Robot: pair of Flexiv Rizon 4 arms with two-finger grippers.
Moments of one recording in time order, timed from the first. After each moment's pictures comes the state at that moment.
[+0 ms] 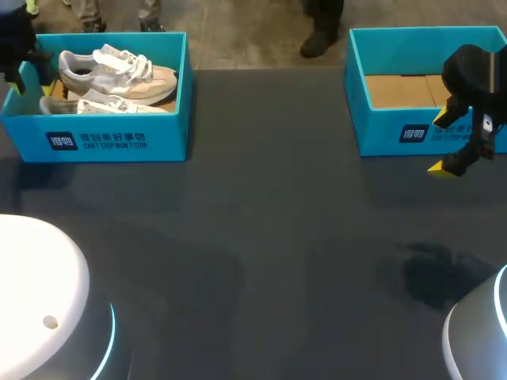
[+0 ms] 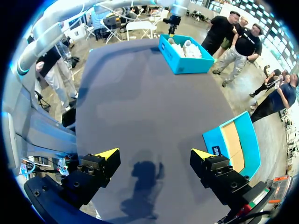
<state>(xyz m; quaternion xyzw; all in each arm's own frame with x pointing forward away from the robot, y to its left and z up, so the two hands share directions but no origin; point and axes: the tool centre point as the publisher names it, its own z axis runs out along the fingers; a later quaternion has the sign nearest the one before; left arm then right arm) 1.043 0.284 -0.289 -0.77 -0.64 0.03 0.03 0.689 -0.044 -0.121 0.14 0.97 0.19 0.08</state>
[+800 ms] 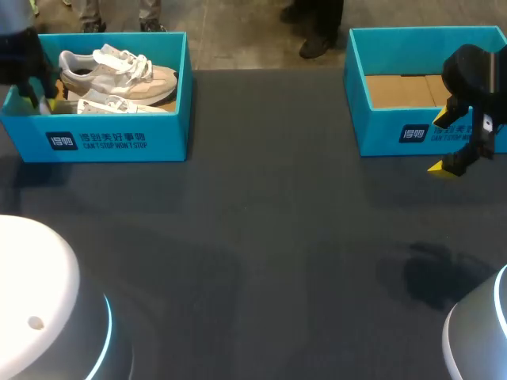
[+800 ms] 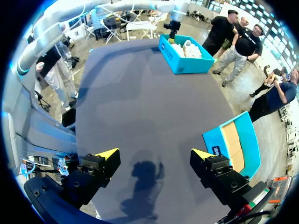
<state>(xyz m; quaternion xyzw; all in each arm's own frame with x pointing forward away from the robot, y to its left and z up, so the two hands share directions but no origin) 1.059 0.284 -0.335 -0.75 -0.66 0.02 0.01 0.689 -0.044 -0.121 0.14 0.97 0.19 0.08</state>
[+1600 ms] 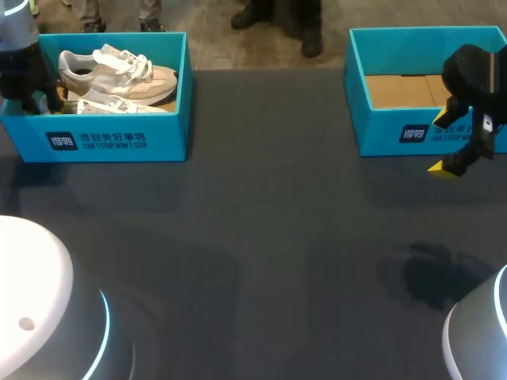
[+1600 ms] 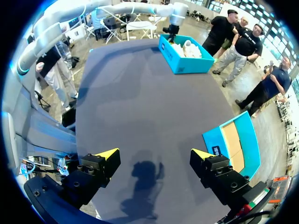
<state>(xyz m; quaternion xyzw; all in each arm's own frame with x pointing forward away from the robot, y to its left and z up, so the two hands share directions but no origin) 1.059 0.288 -0.372 -0.75 -0.66 0.03 0.02 0.689 -0.044 -0.121 0.14 0.97 0.19 0.08</state>
